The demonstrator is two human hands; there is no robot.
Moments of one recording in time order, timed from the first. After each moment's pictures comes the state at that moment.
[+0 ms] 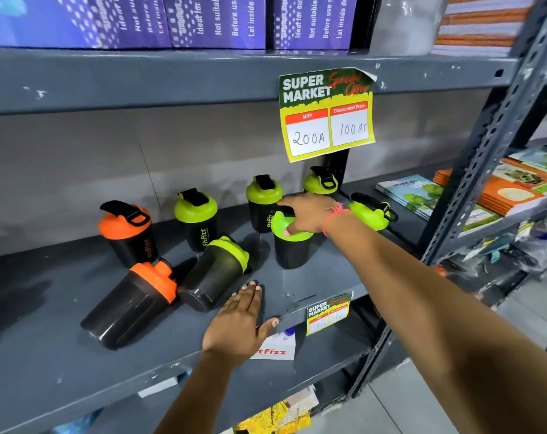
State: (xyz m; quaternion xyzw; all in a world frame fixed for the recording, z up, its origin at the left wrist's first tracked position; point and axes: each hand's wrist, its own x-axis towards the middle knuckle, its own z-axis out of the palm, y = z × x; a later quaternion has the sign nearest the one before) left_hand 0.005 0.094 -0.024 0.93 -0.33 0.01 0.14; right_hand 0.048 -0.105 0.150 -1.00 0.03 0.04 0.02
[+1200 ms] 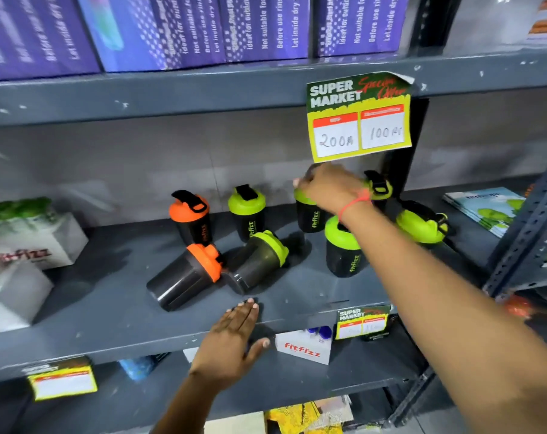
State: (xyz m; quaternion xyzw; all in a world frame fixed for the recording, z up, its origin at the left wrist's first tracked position) left_hand -0.057 0.155 -0.008 0.96 -0.26 0.06 0.10; right_hand 0.043 -0.064 0.196 -0.98 0.04 -0.10 0.19
